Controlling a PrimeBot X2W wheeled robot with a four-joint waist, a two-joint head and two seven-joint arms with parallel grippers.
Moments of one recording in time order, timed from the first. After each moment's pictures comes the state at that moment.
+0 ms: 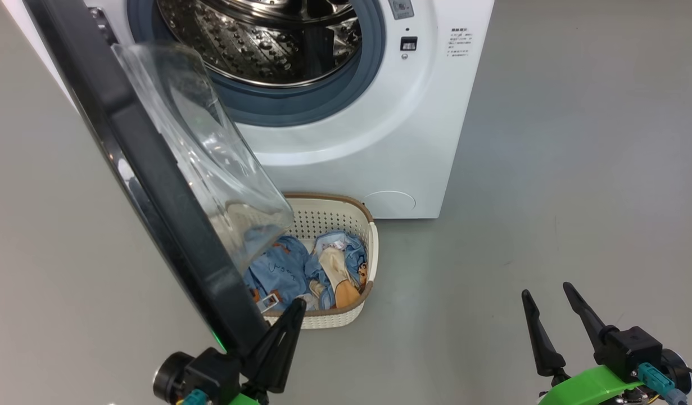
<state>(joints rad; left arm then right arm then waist) -0.09 0.14 -0.48 0.07 -0.33 -0.13 -0.26 -0.02 -0.07 -0.03 0.19 0.10 0.12 -0.25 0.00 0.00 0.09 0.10</state>
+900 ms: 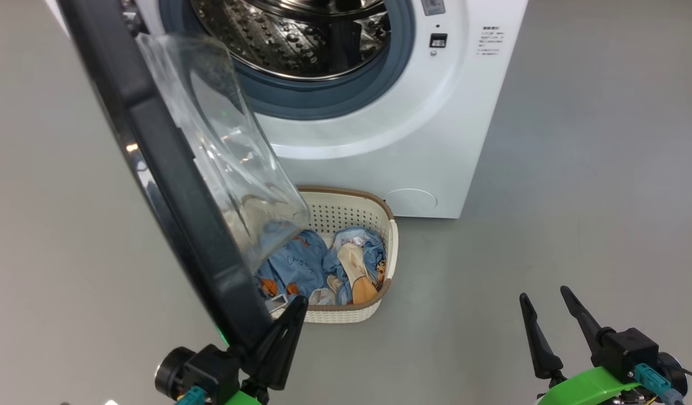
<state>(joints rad) -0.09 0.09 -0.41 0.10 -0.28 -0.11 -0.26 -0.03 -0.07 -0.03 0.21 0.10 0.12 -0.25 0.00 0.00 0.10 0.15</state>
